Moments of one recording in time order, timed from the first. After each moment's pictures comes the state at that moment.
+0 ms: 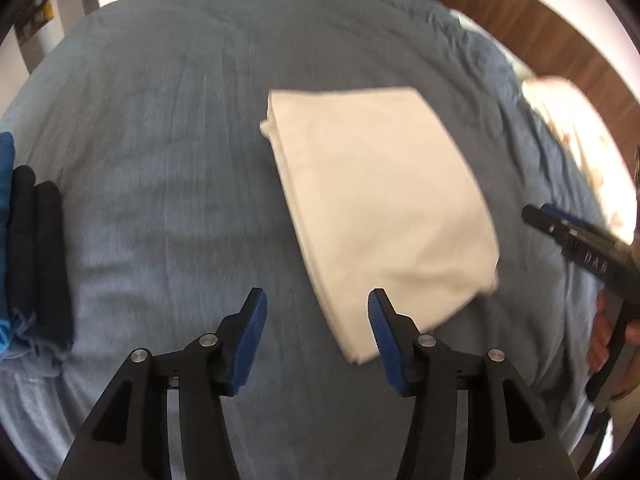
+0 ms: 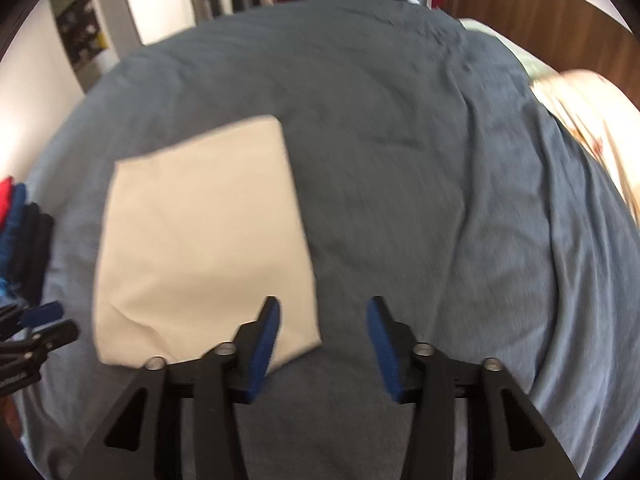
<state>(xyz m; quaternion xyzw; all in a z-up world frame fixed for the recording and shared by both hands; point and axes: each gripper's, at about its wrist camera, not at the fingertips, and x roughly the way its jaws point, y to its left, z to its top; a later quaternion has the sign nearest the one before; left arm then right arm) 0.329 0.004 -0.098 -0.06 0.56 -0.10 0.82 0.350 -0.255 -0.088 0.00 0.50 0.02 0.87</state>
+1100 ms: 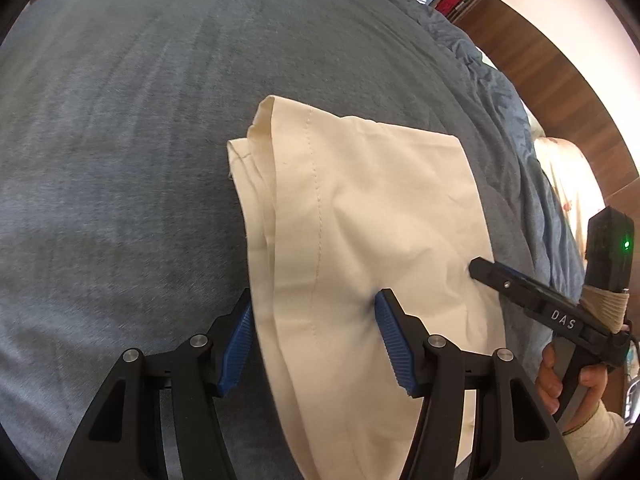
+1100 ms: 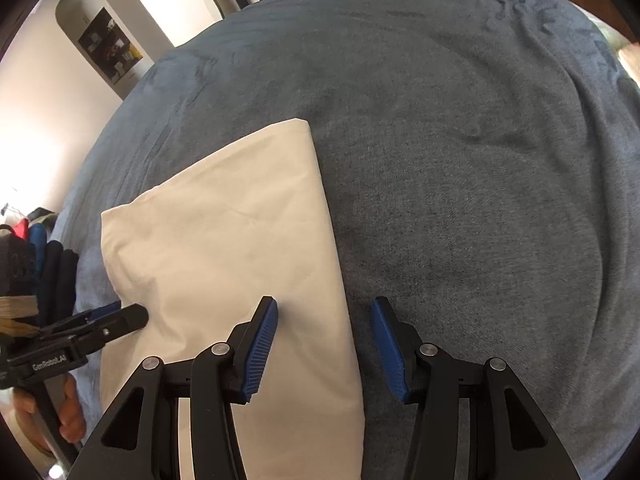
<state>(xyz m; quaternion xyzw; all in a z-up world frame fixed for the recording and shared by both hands) 0.422 0.003 -0.173 -0.18 0.56 -0.13 0.80 0.453 -0.249 -0.164 0.09 0.53 0.13 0.83</state>
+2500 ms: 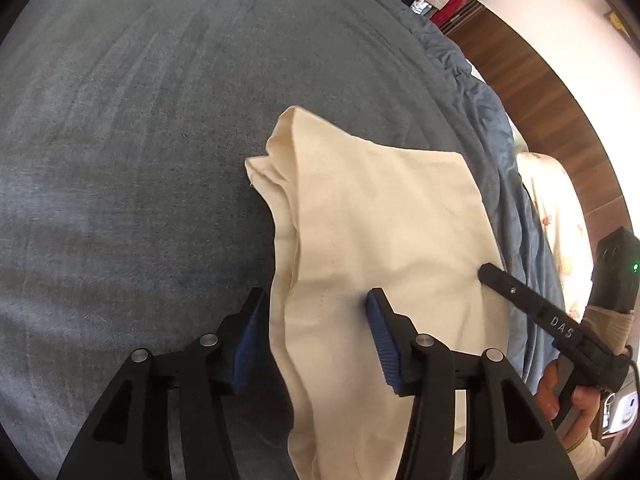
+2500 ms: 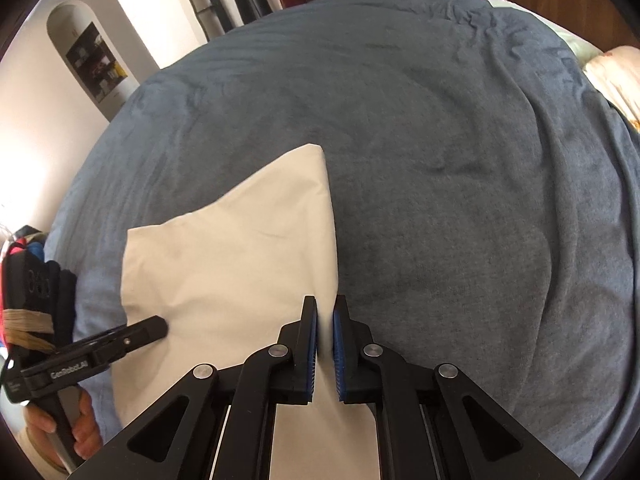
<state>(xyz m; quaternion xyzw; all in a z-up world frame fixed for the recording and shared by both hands) 0.428 -0.007 -0.169 -0.22 0.55 -0.15 0.79 0.442 -0.252 -0.129 0.09 0.50 0.08 0.86</state>
